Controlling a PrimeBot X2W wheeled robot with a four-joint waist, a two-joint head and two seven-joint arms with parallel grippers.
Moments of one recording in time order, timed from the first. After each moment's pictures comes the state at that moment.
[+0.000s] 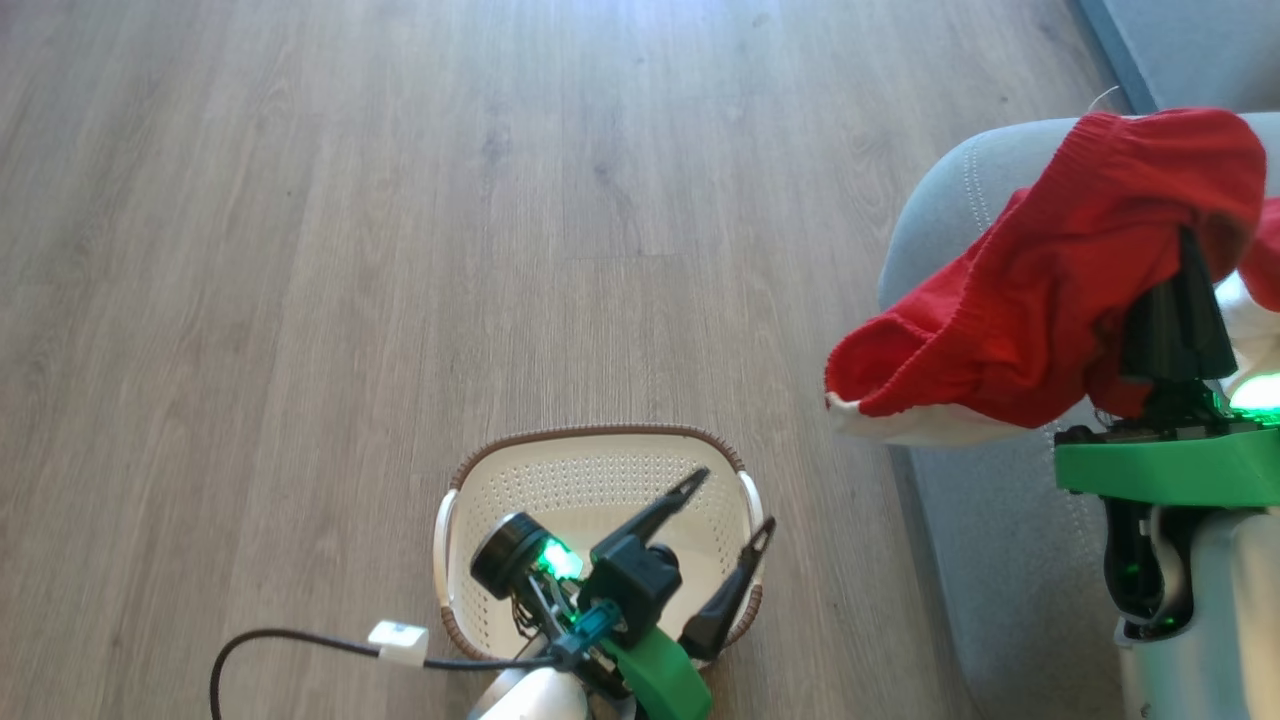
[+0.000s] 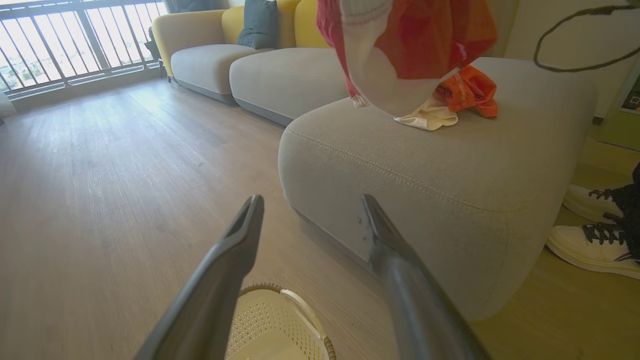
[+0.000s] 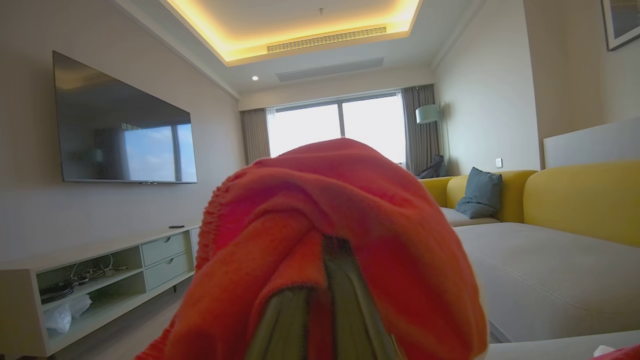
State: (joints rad) left arm -0.25 0.05 -0.77 0.30 -0.20 0.02 -0.25; right arm -0.17 -0.05 -0.08 -0.11 0.24 0.12 -0.26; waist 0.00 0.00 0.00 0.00
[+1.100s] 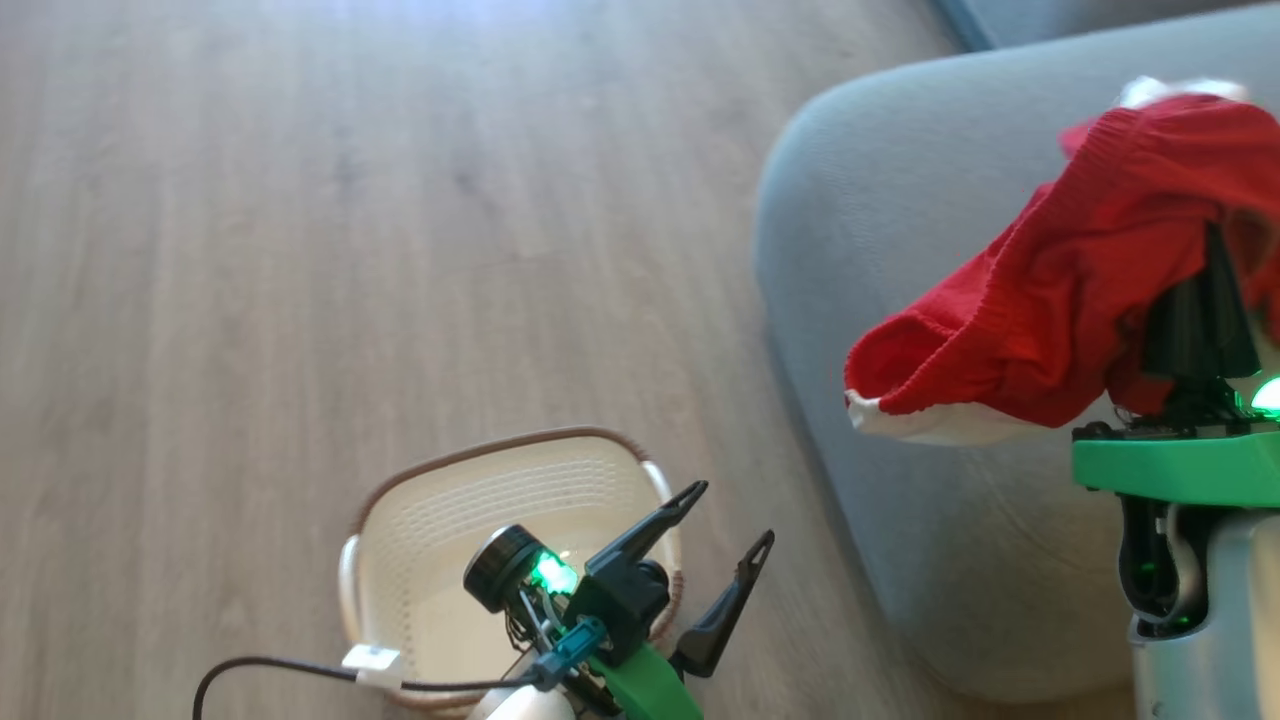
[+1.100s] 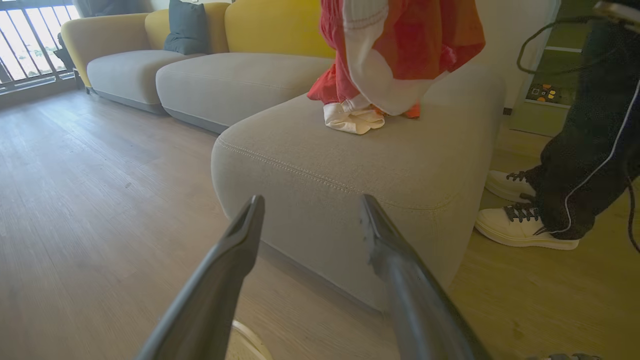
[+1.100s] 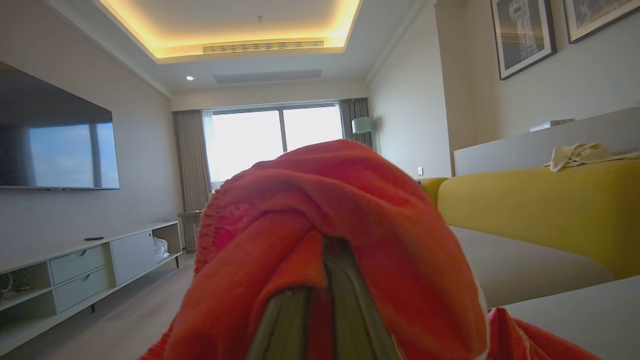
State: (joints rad) left arm -0.18 0.05 -0.71 0.24 -0.15 -0.05 -0.25; right arm -0.17 -0.05 -0.11 -0.12 0.23 0.12 -0.26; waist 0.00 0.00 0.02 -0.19
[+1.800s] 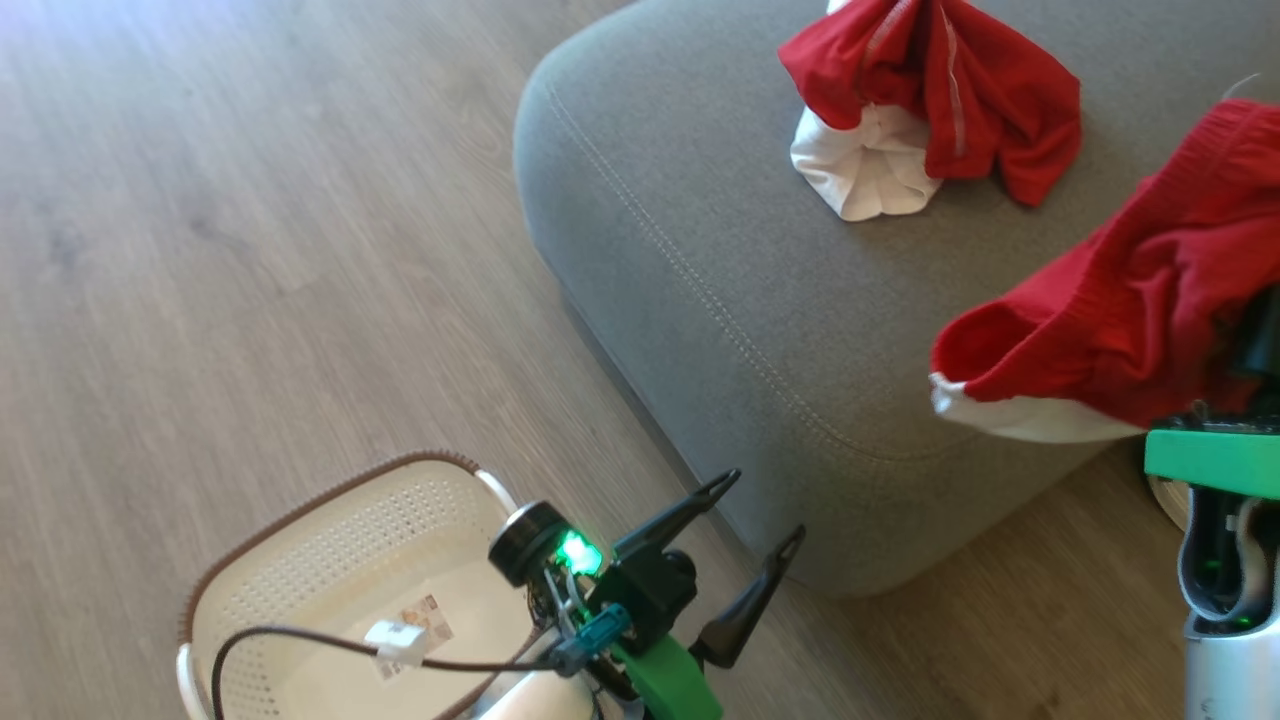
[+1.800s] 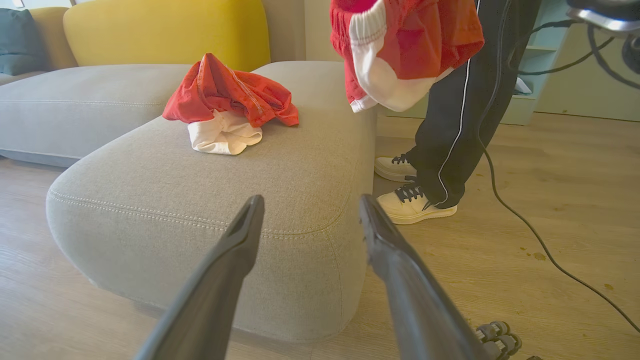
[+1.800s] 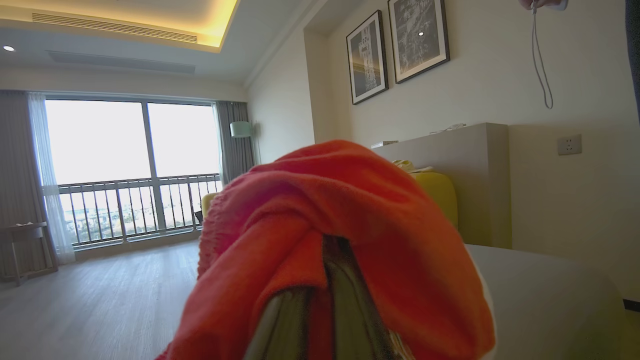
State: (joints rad) left arm -0.23 0.05 -0.76 0.24 -0.16 -0.07 -0.25; right arm -0.17 -0.05 -0.22 -0.13 0.22 0.12 -0.26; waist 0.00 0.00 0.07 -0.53
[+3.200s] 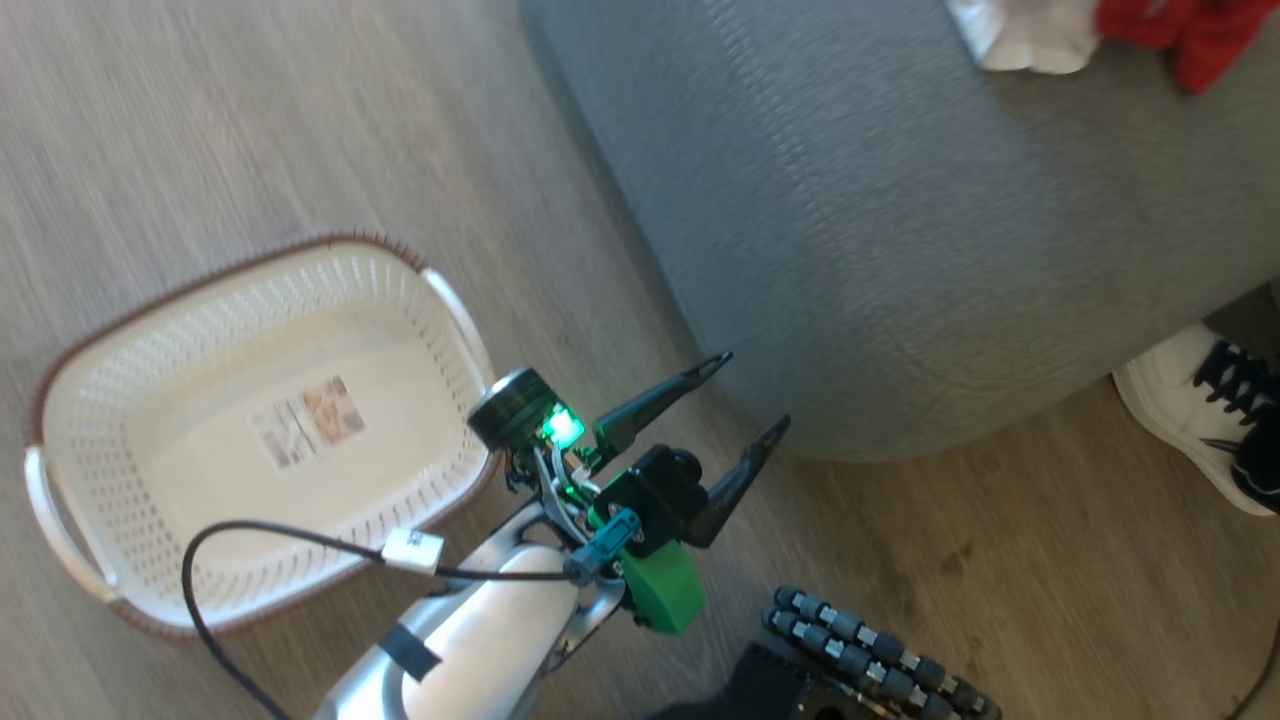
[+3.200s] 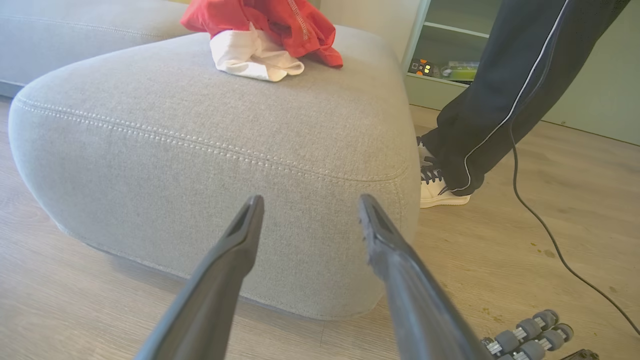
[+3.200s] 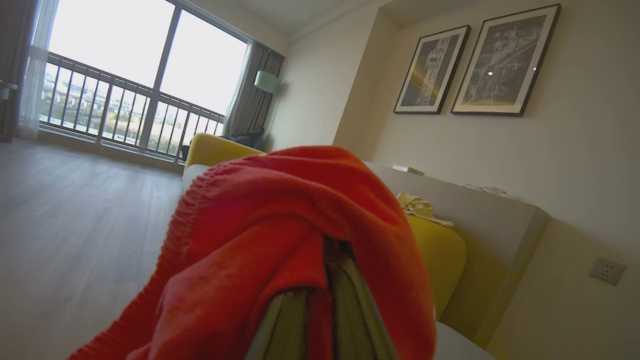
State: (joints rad) left arm -0.44 0.07 -0.75 0.30 -0.01 -0.10 -0.25; right arm -0.99 -0.45 -0.18 0.41 0.25 0.12 -0.26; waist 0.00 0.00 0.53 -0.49
